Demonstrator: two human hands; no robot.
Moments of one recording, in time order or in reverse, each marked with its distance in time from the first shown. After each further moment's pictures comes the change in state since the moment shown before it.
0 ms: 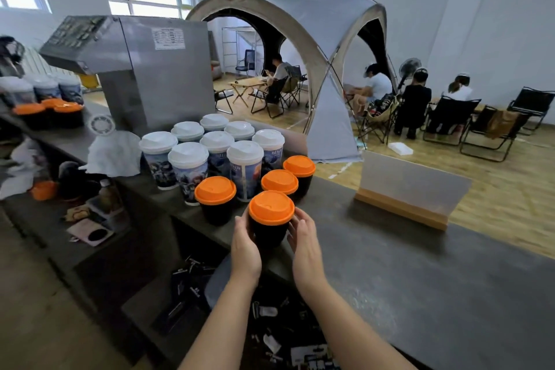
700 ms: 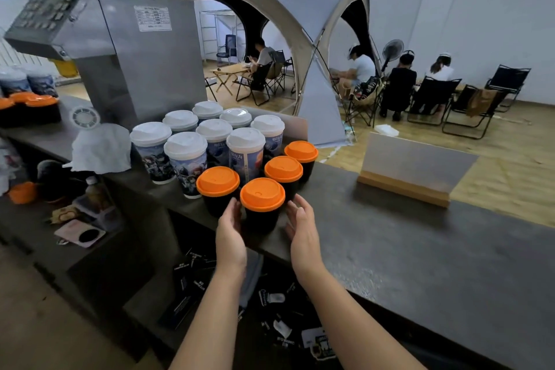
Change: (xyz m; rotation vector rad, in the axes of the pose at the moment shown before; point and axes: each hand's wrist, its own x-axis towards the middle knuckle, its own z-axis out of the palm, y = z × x) left_hand 0.018 0.018 -0.043 -0.028 -0.006 -0.053; right_hand 0.002 0.009 0.034 0.023 0.091 0.053
